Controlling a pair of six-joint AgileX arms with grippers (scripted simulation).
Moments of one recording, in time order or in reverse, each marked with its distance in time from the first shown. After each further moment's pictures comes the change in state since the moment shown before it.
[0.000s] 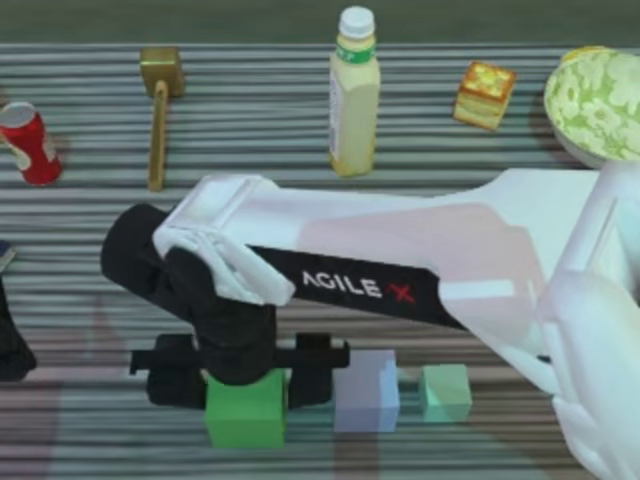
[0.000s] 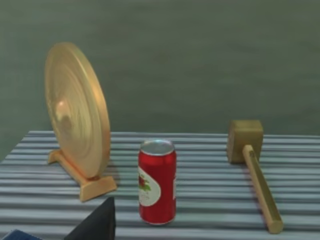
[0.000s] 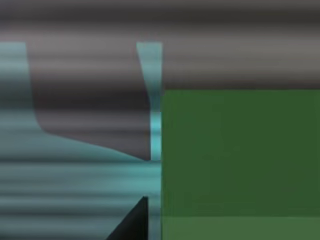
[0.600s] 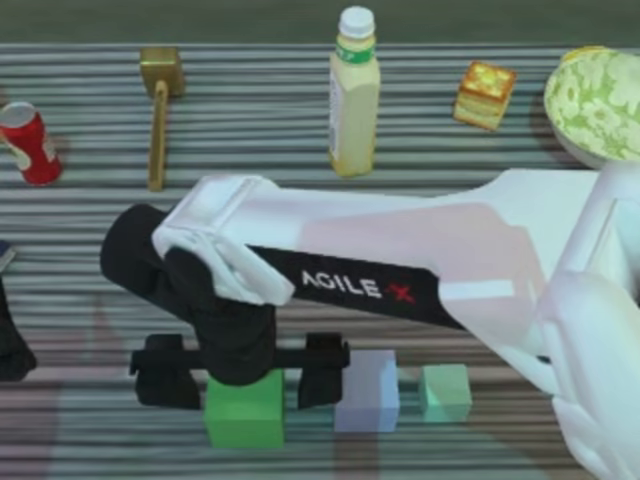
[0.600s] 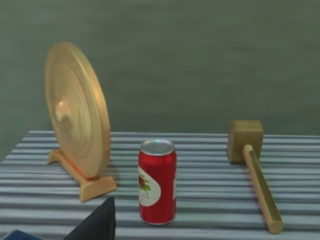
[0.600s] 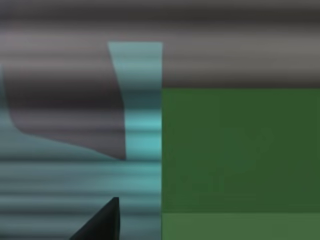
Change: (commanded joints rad) left arm 0.000 0.000 0.000 0.000 0.000 0.000; right arm -0.001 0.000 0.004 -0.004 0.000 0.000
